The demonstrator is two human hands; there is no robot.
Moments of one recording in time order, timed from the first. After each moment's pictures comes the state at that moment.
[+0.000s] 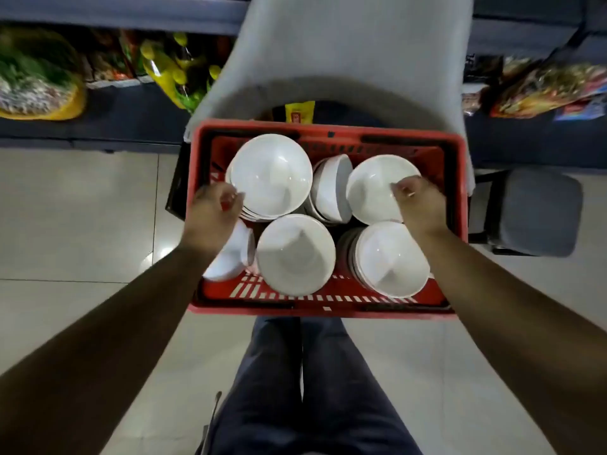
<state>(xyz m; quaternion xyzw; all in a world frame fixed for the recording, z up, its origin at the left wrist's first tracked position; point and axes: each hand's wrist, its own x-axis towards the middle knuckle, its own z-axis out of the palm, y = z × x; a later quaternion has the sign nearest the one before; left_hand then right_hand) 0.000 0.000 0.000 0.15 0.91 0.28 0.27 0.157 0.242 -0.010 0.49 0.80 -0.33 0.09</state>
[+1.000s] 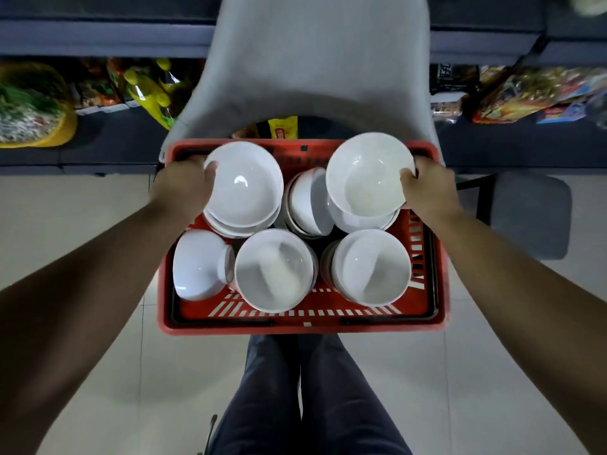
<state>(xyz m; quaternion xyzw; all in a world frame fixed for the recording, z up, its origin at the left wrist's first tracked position) -0.045 0.049 0.017 0.28 0.95 0.03 0.16 0.154 0.286 0.023 0.45 0.85 -0.26 0.04</state>
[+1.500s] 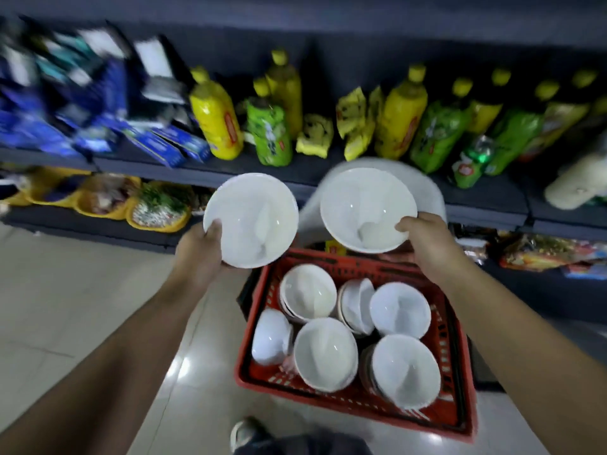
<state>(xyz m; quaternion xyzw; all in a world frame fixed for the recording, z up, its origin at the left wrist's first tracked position) -0.045 -0.031 0.199 -0.11 0.83 0.53 0.12 0.073 0.216 0.209 0.40 0.63 -0.67 -0.05</state>
